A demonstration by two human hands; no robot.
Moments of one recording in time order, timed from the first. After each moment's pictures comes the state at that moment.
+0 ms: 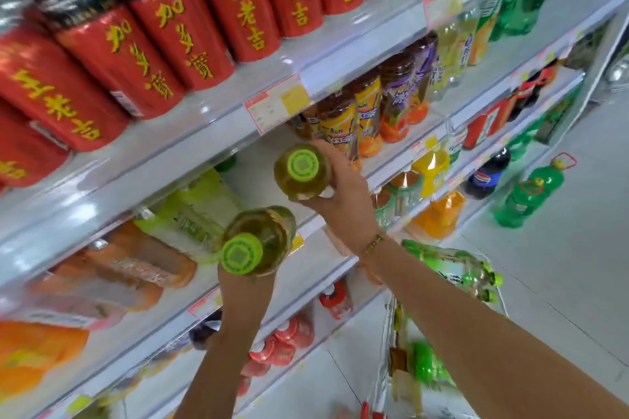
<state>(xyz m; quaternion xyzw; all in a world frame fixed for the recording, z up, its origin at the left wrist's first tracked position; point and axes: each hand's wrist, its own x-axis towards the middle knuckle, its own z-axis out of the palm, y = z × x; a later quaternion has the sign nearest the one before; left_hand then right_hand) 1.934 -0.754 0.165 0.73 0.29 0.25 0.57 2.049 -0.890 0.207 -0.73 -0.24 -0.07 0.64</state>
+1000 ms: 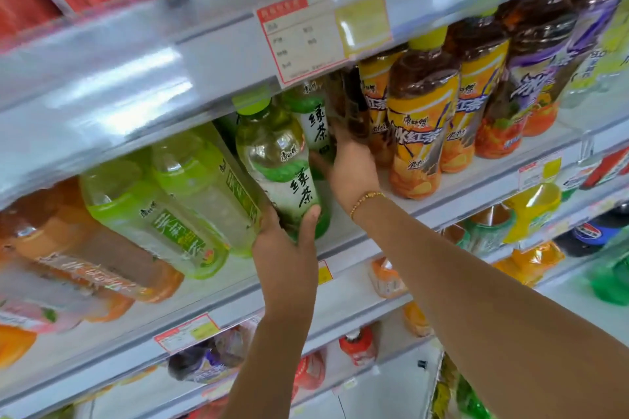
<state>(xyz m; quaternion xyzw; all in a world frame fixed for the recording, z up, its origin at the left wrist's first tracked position) 2.038 -0.754 0.120 0.82 0.31 0.35 0.34 2.178 -0.784 0.129 -0.86 -0.25 -0.02 0.45</state>
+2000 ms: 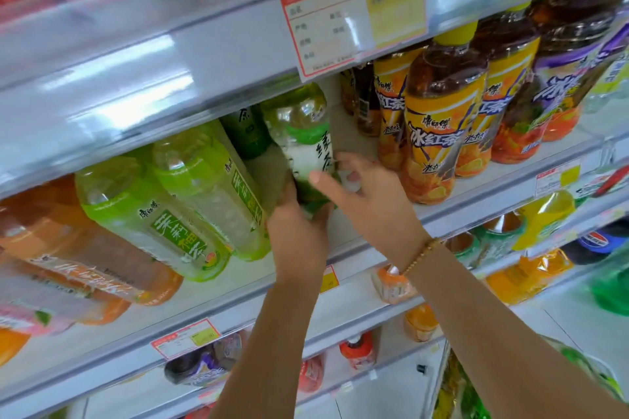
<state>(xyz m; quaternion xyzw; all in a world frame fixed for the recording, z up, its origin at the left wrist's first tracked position) 2.071 -0.734 0.117 0.84 0.31 0.30 0.32 2.131 -0.824 0.147 -0.82 -0.28 0.06 0.50</state>
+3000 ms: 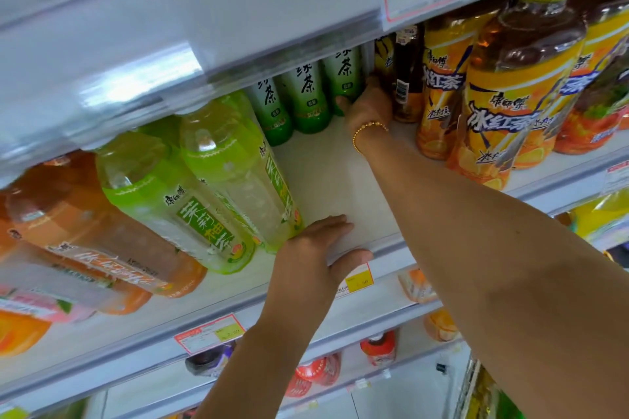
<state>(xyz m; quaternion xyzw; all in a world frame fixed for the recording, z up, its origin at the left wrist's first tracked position) 2.017 -0.707 0.101 0.94 0.13 0.17 0.28 2.264 -0.692 0.120 -0.87 -0.13 0.00 0.48</state>
